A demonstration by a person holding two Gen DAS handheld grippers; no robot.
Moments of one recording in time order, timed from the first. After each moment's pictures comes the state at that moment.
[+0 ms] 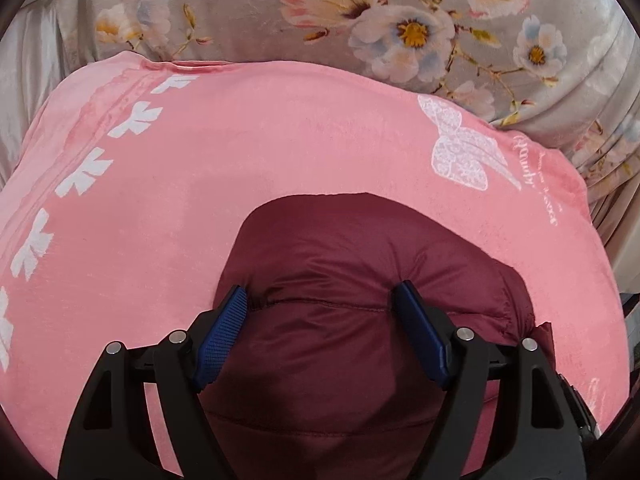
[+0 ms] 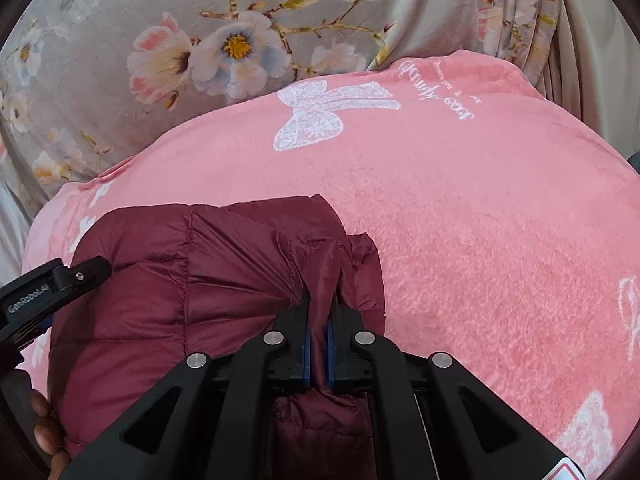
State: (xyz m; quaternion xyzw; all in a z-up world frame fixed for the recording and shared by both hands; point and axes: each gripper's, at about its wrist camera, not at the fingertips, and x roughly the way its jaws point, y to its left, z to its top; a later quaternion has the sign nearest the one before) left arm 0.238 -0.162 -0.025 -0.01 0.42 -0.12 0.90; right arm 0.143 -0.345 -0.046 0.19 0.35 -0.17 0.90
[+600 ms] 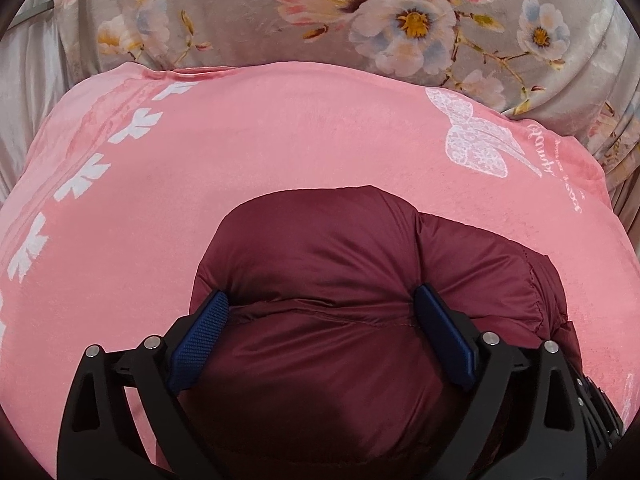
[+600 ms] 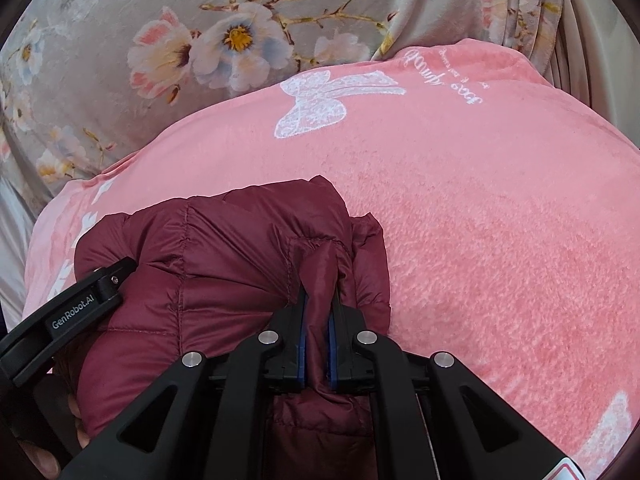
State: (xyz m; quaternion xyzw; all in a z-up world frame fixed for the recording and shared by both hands) left arm 0.241 -0.178 -0.058 0.02 0.40 -0.09 0.91; right arm 0.148 -0.350 -0.068 0.20 0.35 -0.15 0.90
